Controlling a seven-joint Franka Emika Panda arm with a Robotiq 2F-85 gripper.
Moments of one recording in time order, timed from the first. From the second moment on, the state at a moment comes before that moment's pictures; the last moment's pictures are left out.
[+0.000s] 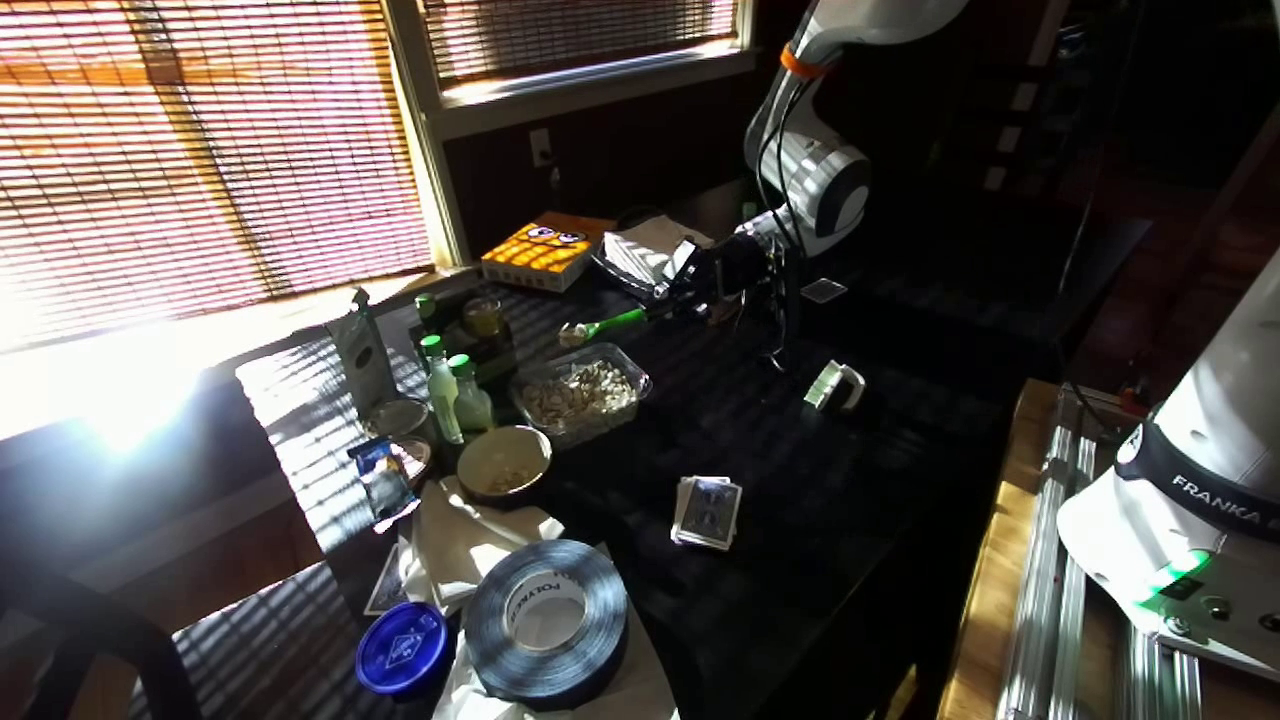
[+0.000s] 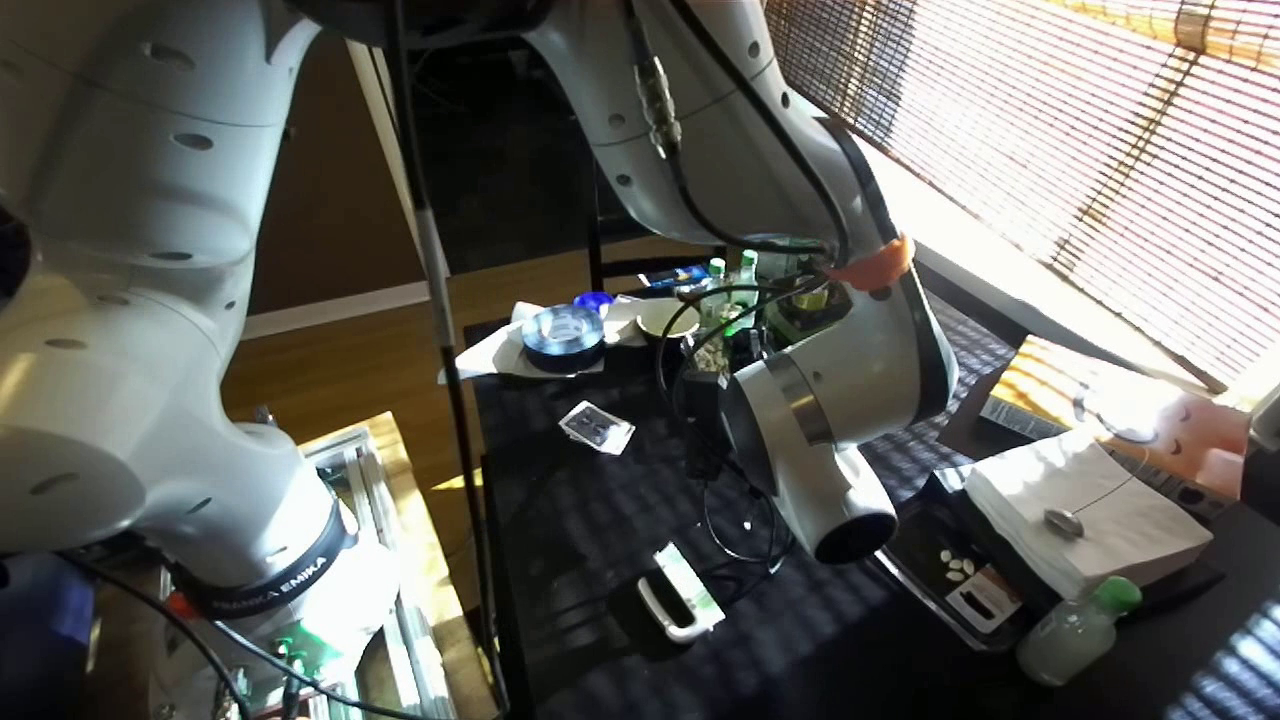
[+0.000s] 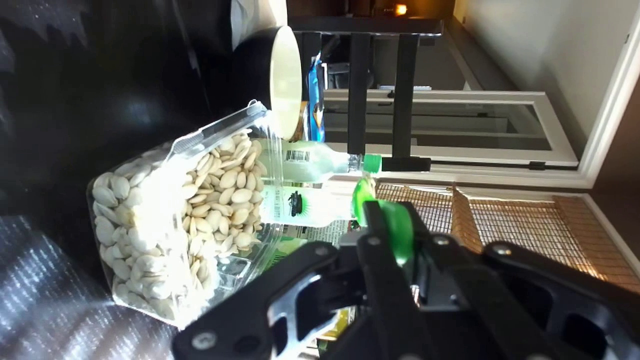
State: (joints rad) arm -0.25 0.60 -0.21 -2.17 1.51 1.65 -1.18
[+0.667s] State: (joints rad) arm -0.25 0.57 -0.22 -2.19 1.51 1.66 -1.17
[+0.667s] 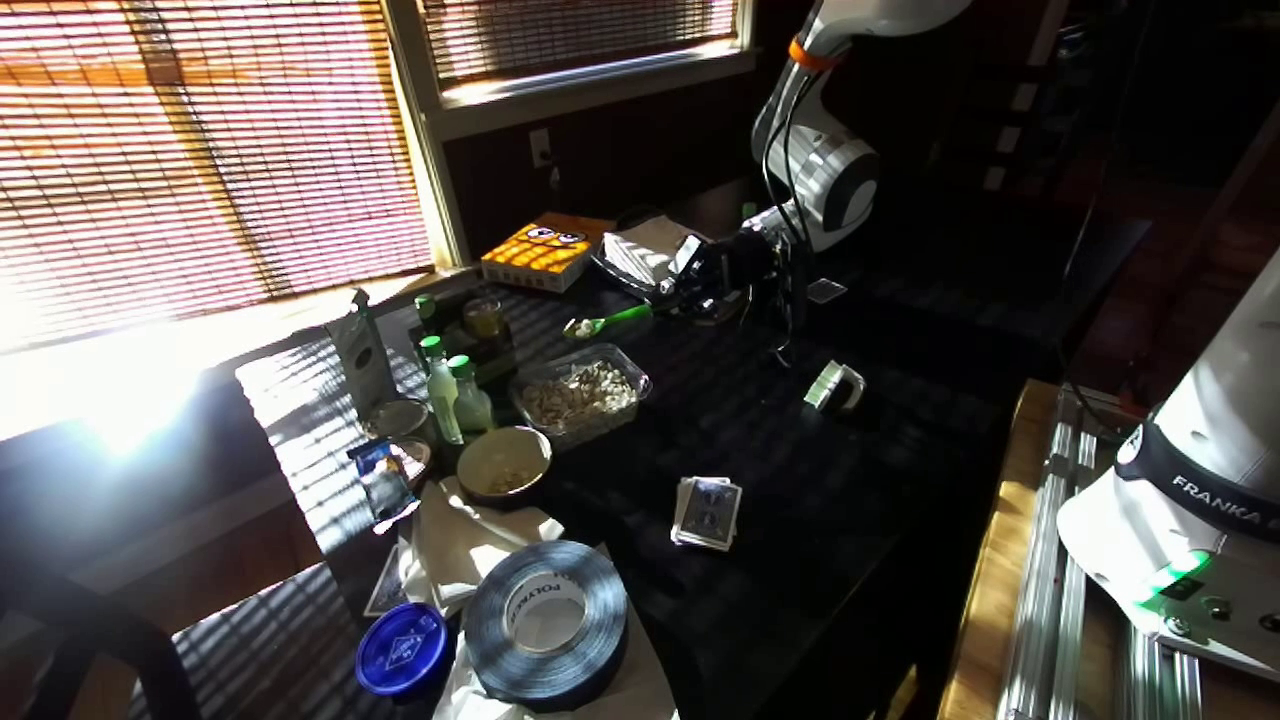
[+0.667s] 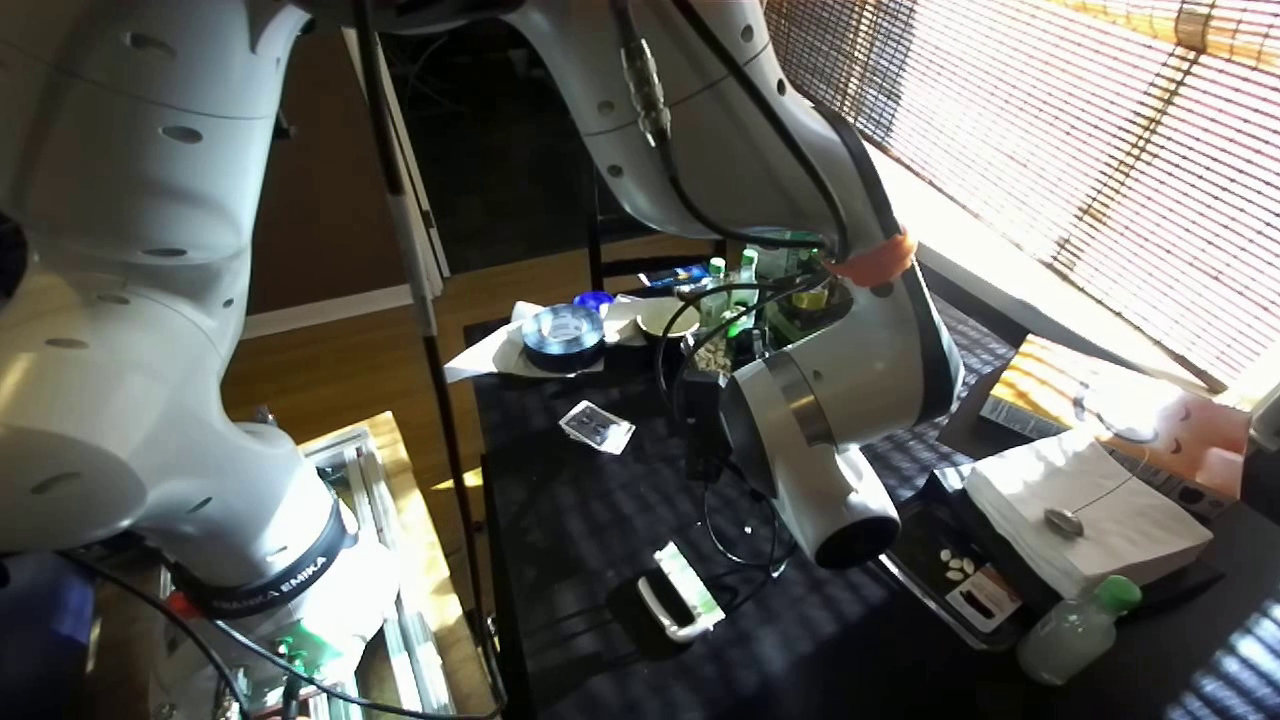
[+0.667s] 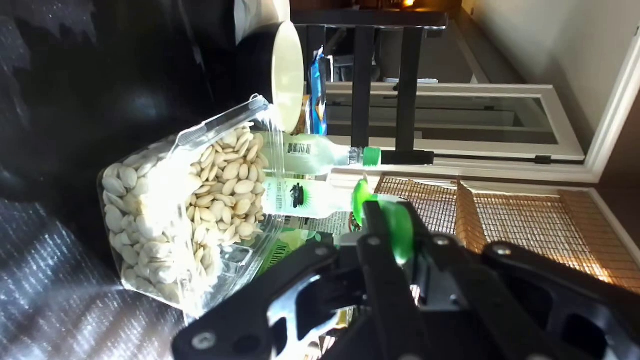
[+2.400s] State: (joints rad) arm -0.02 0.56 -0.10 -2.22 1.55 1.92 -1.35
